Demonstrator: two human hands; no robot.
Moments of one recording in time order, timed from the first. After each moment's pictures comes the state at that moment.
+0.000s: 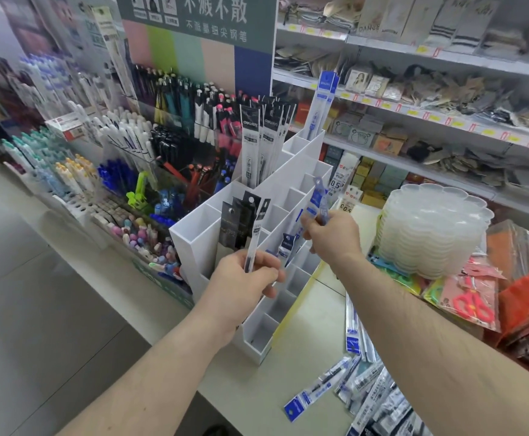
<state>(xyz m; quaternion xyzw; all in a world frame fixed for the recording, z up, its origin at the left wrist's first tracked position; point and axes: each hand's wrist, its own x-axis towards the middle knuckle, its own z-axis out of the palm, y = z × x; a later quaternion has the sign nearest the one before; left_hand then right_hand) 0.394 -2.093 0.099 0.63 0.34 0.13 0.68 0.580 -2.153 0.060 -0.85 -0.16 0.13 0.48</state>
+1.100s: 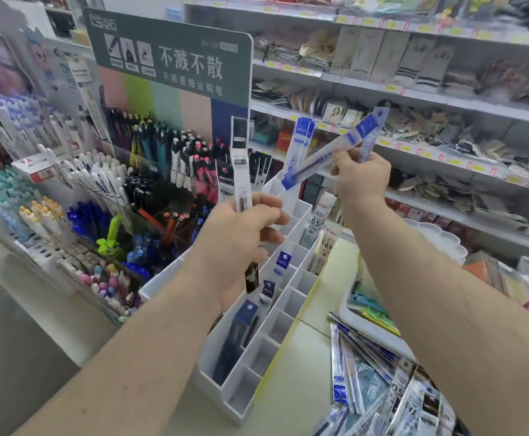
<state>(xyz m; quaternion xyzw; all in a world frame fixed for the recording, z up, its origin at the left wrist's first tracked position) 0.458 -2.067 0.194 0.58 0.22 0.22 0.76 0.665 -2.126 0.180 -0.70 -0.09 -0.02 0.70</state>
